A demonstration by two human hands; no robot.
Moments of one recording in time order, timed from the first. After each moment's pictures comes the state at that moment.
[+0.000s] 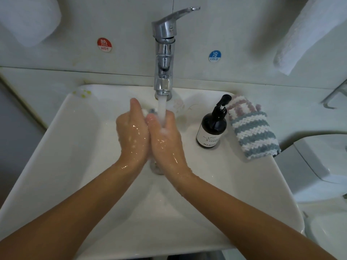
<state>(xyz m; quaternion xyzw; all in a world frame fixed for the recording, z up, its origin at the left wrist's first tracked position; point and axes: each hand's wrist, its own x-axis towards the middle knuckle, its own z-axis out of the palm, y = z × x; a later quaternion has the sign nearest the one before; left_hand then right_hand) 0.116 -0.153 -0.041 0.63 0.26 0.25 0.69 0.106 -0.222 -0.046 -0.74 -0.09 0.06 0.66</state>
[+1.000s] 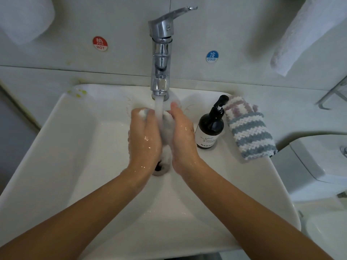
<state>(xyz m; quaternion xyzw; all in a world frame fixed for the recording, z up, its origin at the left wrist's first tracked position) 0.107 -0.175 -0.046 0.69 0.22 0.21 0.66 0.129 -0.235 -0.038 -0.65 0.03 0.11 0.75</state>
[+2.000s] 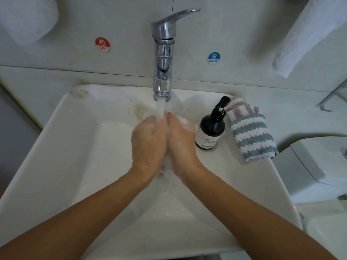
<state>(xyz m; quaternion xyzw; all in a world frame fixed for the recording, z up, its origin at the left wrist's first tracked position) 0.110 -0.179 -0.057 0.78 0.20 0.21 0.56 0.129 -0.232 -0.050 -0.68 0.05 0.09 0.73</state>
